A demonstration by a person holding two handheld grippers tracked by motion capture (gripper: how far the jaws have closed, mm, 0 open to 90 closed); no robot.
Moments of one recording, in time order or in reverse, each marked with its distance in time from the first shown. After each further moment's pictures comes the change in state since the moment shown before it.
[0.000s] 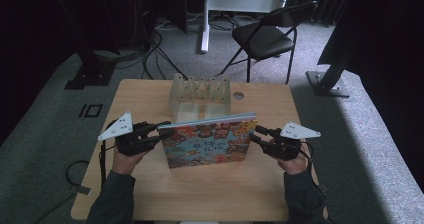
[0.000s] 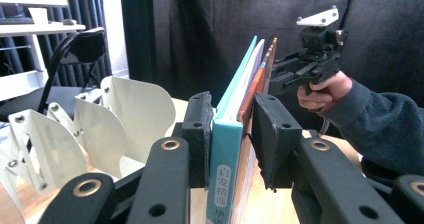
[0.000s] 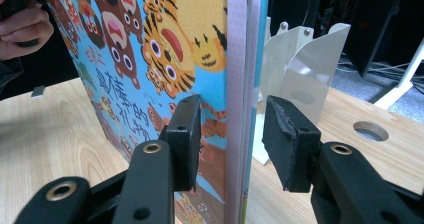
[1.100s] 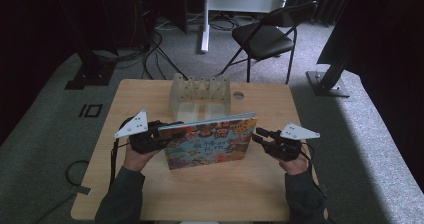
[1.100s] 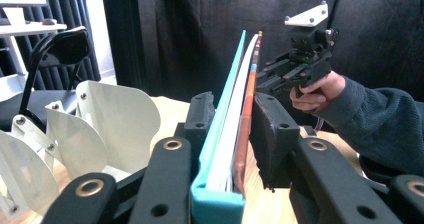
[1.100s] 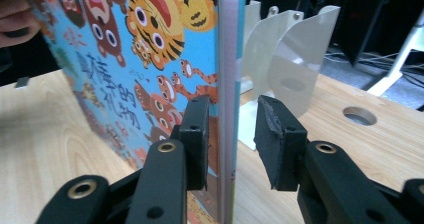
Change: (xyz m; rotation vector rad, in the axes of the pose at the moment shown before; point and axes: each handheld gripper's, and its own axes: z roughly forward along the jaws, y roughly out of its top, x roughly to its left) left arm -0.006 0.003 0.031 0.025 -0.043 0.044; right arm -0.006 -0.010 0.000 0.027 -0.034 0.005
